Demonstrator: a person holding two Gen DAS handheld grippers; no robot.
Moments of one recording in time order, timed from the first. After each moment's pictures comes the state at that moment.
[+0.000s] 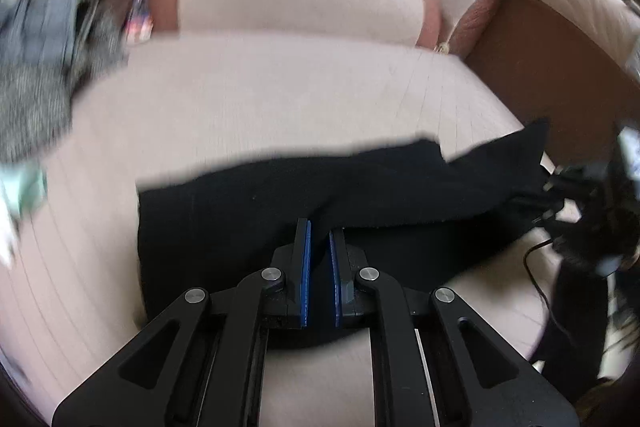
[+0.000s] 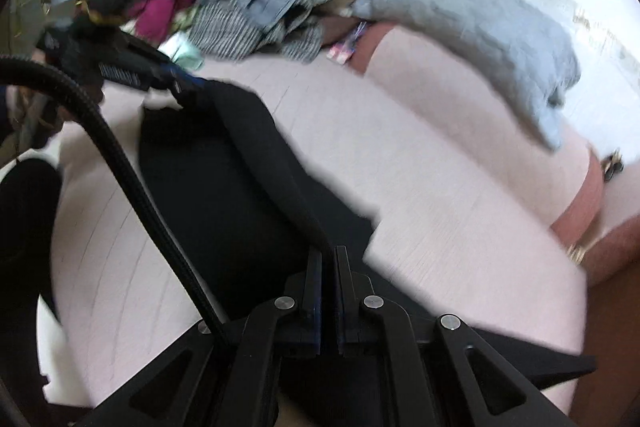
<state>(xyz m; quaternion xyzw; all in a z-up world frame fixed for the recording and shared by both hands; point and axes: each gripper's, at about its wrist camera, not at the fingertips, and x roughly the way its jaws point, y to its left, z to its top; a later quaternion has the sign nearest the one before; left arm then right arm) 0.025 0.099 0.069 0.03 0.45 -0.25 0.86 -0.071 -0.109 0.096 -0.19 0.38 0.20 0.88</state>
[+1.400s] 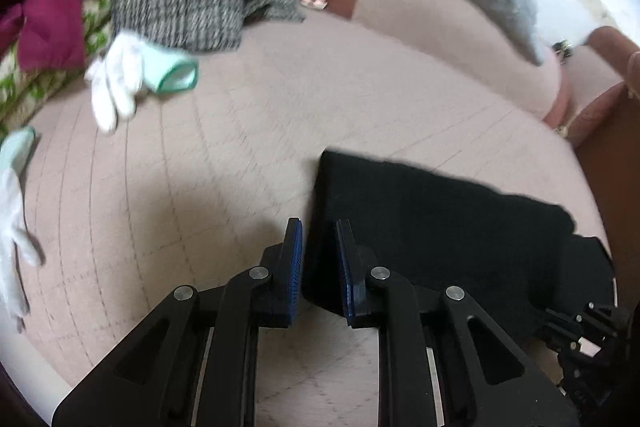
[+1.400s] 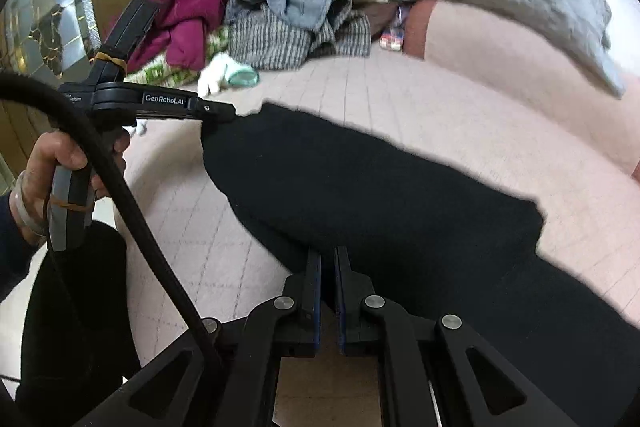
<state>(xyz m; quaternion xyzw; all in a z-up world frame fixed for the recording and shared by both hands) 0.027 0.200 0.039 -0.09 0.44 -0.04 0.89 -0.056 -0.007 0.071 -0.05 0.40 0.26 0.88</state>
